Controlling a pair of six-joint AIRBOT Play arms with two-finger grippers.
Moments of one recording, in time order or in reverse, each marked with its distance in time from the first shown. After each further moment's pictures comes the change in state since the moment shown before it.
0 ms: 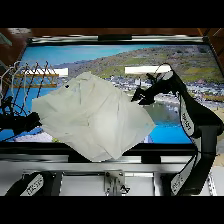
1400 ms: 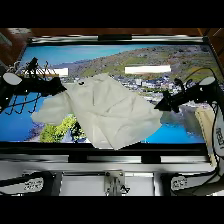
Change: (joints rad) left arm -0.310 -0.487 0.550 -0.327 0.156 0.133; right arm -0.322 0.397 -0.428 0.079 0.178 -0.016
